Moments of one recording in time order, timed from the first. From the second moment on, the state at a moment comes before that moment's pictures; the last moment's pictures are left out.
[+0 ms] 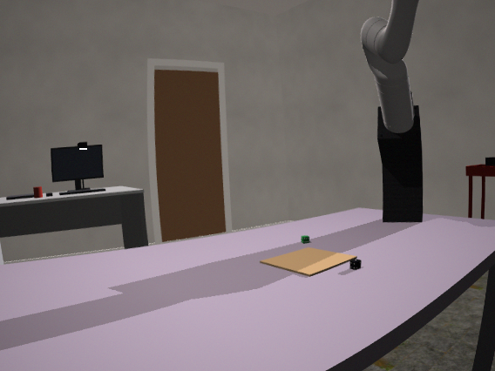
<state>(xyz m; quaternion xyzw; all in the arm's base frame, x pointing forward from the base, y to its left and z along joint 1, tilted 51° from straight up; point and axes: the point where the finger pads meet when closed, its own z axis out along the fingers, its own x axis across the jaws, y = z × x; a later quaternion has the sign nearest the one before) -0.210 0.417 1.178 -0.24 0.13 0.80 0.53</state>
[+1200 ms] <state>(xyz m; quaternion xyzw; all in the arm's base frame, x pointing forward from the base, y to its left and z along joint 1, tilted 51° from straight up) -0.627 0.171 1.113 -0.35 -0.11 0.86 0.35</state>
